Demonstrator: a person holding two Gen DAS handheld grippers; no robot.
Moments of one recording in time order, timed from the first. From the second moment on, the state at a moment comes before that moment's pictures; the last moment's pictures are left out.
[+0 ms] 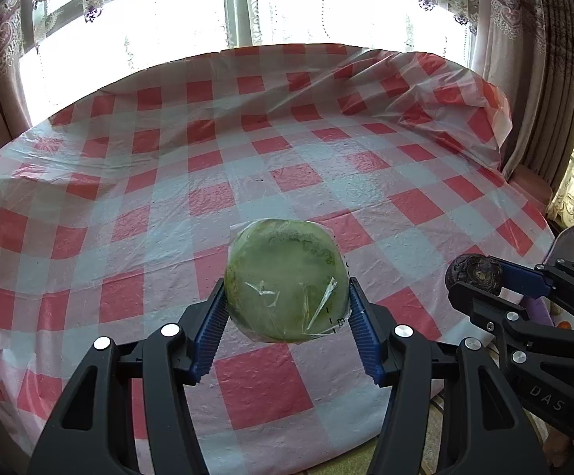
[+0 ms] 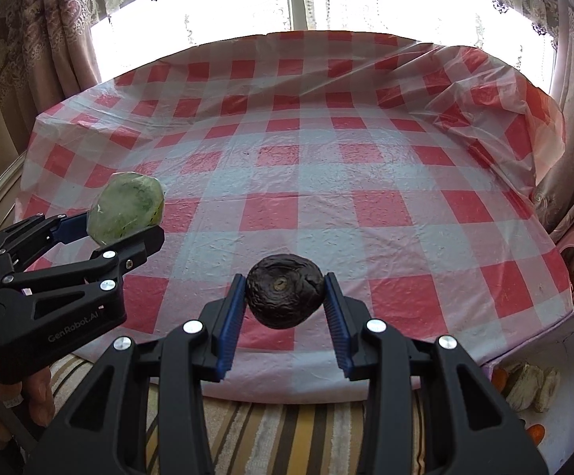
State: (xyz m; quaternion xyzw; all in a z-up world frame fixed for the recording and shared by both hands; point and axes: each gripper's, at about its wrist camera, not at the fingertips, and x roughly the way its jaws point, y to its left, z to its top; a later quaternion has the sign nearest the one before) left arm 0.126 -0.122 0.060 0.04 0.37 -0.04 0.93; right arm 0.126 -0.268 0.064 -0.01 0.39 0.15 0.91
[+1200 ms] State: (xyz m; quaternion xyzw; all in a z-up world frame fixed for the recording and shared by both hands) left arm 0.092 -0.360 0.047 0.19 0.36 -0.26 0.88; right arm 0.073 -0.539 0.041 0.04 0.42 -0.09 0.90
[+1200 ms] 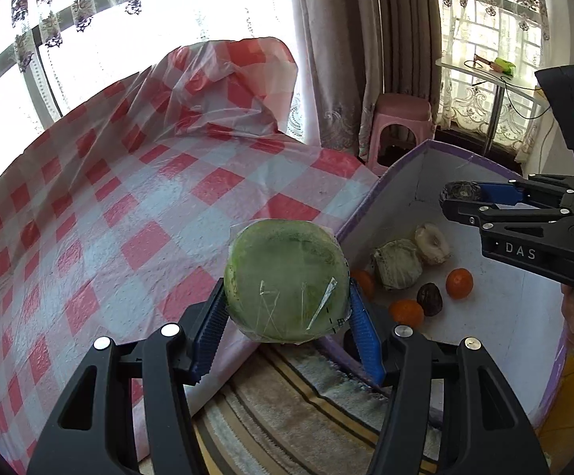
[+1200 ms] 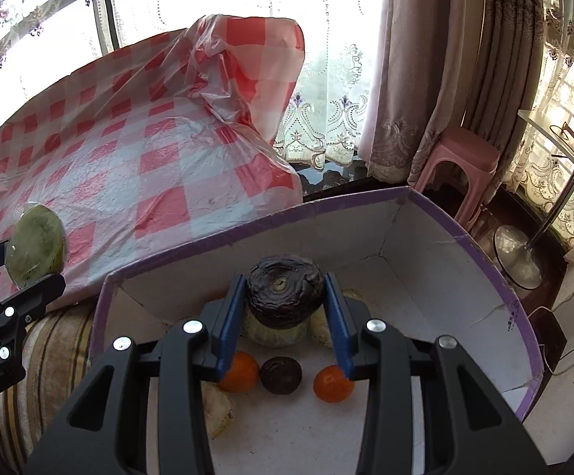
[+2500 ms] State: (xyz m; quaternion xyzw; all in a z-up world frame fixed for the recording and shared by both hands) left arm 0.060 -0.505 -0.046 0.33 0.48 -0.40 0.71; right arm 0.100 -0.599 -0.029 -0.06 0.55 -0.15 0.82
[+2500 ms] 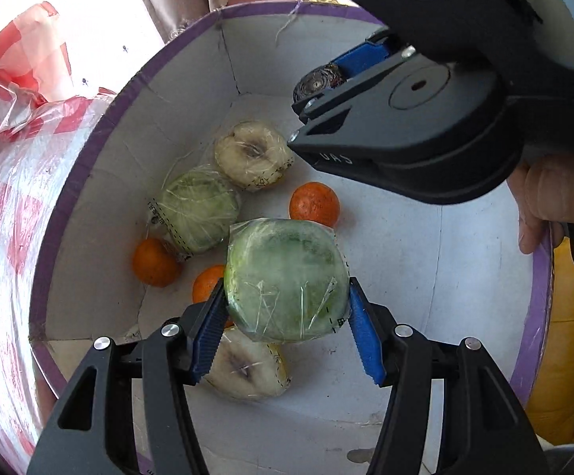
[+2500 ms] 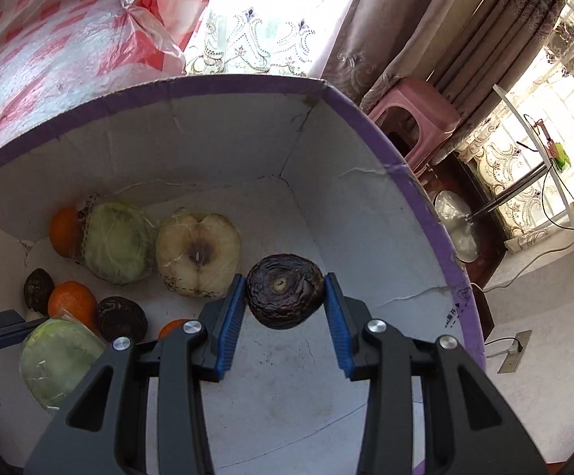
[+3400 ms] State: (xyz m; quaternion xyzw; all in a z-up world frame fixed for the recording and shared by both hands) left arm 0.075 -0.506 -0.060 0.32 0.51 -0.38 0.70; right arm 0.096 -0.594 -0.027 -0.08 0.54 -0.16 0.82
